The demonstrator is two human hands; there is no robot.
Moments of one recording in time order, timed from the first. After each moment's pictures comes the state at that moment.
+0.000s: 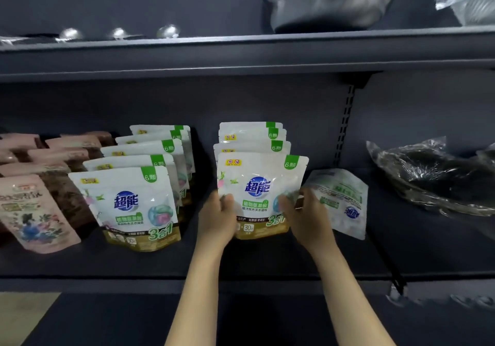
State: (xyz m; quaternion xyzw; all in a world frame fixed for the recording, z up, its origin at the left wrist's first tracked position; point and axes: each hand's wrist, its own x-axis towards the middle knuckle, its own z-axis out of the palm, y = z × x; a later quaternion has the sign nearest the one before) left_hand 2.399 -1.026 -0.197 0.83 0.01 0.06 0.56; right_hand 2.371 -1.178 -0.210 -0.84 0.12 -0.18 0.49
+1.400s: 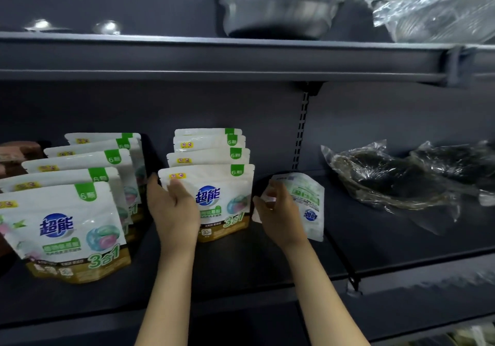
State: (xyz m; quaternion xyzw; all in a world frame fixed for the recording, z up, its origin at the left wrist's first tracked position) left_hand 2.438 -1.044 -0.194 0.73 0.05 0.24 0.63; right_hand 2.386 -1.201 -0.210 -0.83 0.14 -0.22 0.49
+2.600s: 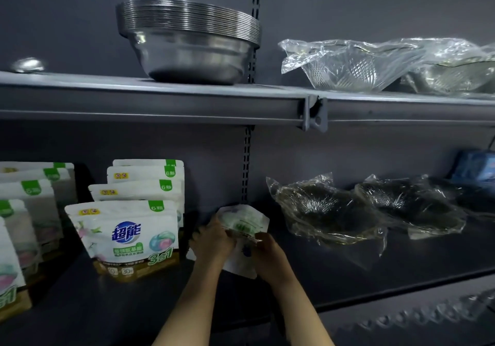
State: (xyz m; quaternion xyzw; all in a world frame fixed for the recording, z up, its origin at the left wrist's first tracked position) left_hand 2.444 -1.230 -0.232 0.96 -0.03 -0.06 0.26; right_hand 2.355 -1.323 -0.231 -0.83 0.21 -0.07 0.52
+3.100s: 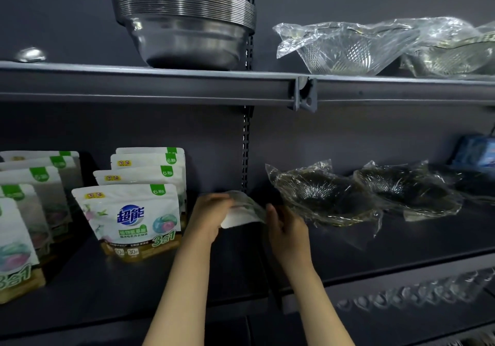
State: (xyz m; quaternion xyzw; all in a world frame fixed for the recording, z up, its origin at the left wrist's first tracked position) left_hand 2.408 -1.216 -0.175 0.72 -0.02 -0.08 0.69; right_hand 2.327 -1.335 -0.220 -0.84 0.15 -0.35 0.39
